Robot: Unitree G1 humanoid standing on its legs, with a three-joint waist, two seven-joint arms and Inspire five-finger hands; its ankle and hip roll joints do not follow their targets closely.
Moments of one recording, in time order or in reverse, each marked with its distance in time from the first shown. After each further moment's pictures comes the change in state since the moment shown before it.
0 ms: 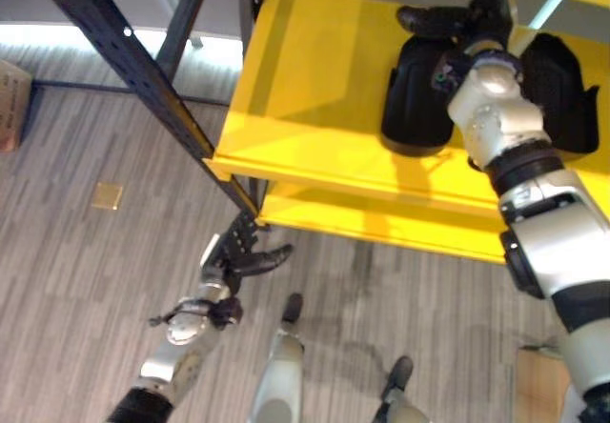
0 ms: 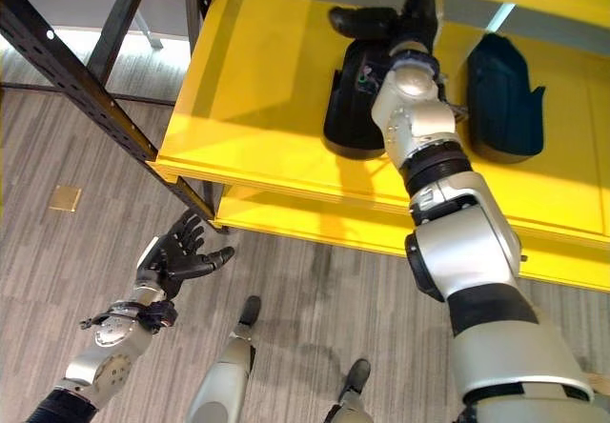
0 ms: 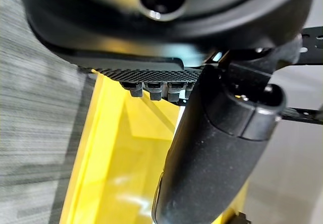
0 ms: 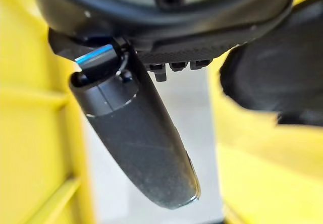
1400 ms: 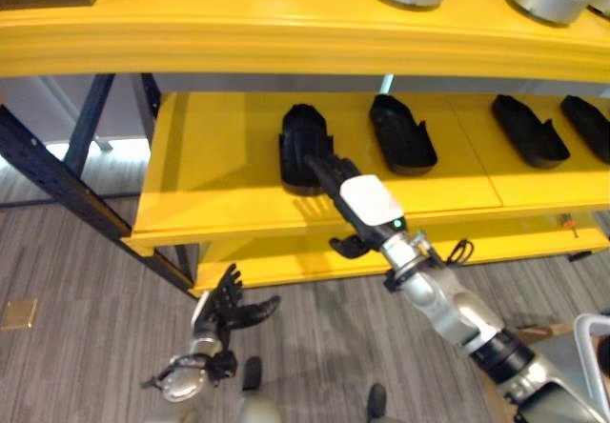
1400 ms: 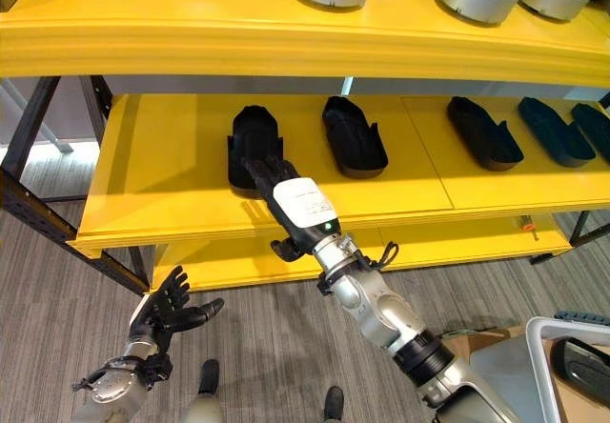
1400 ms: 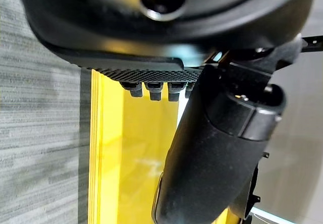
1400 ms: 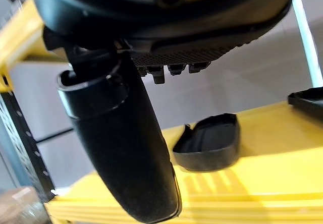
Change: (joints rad) left arm 0.266 -0.174 0.140 0.016 0.218 0.060 0.001; right arm 1.008 -0.063 0.186 -0.961 -1.524 0.018 0.176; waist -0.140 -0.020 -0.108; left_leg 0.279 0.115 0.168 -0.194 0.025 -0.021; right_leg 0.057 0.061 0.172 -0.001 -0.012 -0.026
